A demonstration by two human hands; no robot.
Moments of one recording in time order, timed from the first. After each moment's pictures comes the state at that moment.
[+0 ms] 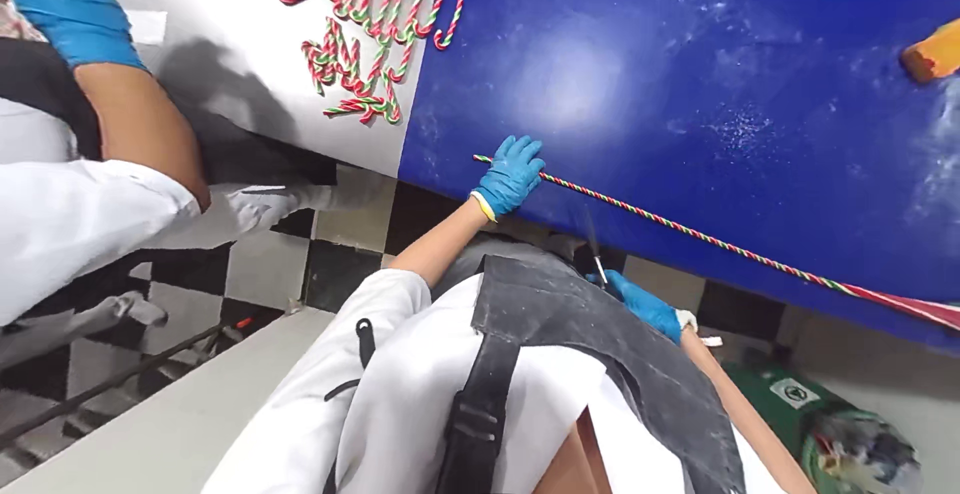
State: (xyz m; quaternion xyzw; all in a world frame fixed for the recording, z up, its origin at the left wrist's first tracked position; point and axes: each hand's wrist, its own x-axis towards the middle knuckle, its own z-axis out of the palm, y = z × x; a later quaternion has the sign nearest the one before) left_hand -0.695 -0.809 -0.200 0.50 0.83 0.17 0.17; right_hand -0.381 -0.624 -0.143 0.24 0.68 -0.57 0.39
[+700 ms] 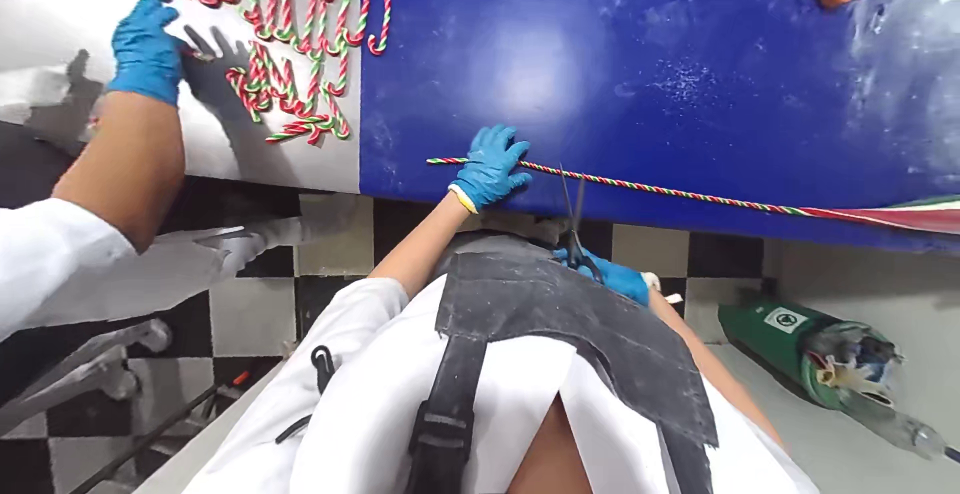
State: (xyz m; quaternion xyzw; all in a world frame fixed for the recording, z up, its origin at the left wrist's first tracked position) left_hand -0.684 -0.781 -0.183 0.52 0.81 0.17 0.21; right_hand -0.389 -0.653 -0.116 0.26 0.62 -0.64 0.37
